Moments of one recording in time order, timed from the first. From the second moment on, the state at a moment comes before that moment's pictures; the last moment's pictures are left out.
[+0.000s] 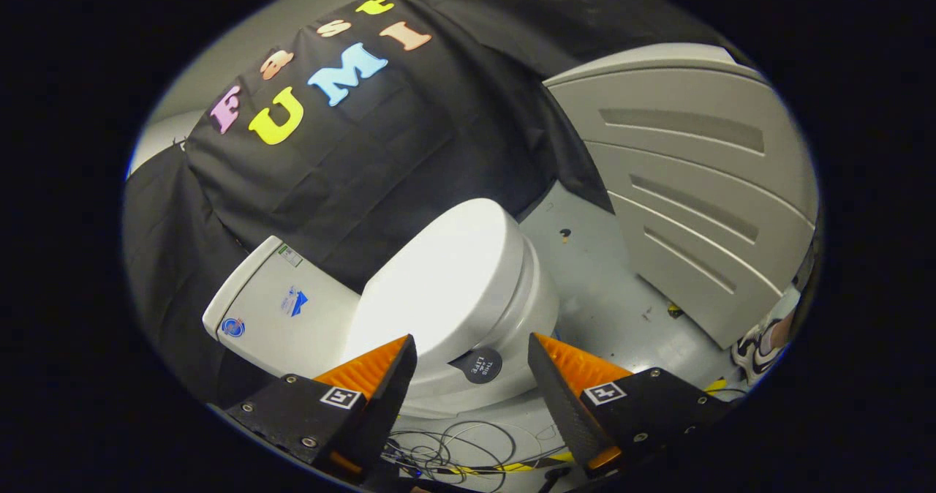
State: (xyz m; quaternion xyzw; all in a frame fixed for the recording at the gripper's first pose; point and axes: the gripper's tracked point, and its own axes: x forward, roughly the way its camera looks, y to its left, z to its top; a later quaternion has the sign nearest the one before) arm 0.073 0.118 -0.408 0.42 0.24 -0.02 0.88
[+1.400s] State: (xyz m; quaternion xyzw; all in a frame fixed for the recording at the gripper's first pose) arm 0.113 0.164 -0.478 0.69 0.17 -0.05 0.70
